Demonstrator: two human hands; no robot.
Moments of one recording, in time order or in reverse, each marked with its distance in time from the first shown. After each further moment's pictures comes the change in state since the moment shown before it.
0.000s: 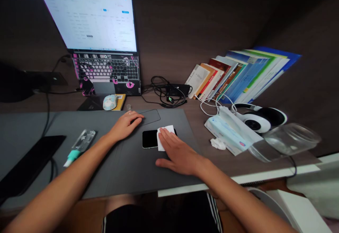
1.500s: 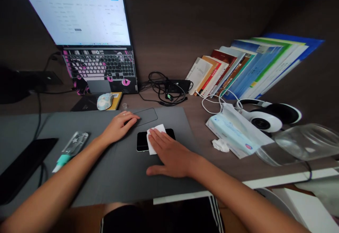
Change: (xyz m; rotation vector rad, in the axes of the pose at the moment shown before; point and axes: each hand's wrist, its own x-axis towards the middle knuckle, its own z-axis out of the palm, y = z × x) left_hand 0.001 -0.003 0.003 0.010 -0.019 -0.007; right_hand 0.016 0.002 -0.006 0.073 -0.050 -0.131
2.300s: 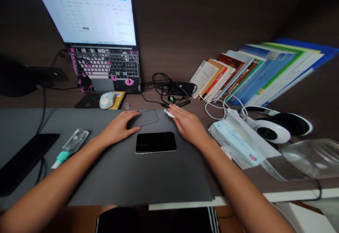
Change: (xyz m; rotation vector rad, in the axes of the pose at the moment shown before) left_hand -0.004 0.006 -0.001 0.198 -0.087 -0.134; right_hand 0.007 0.080 -0.044 -0.227 0.677 -0.011
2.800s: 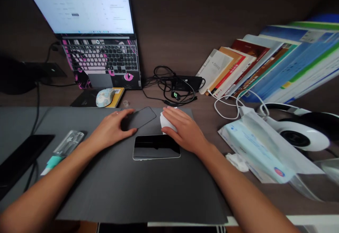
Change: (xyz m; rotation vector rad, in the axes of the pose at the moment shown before) left_hand 0.001 0.013 -0.015 -0.018 -0.024 -0.197; right_hand 0.007 0.002 0.026 0.130 -0.033 -0.078
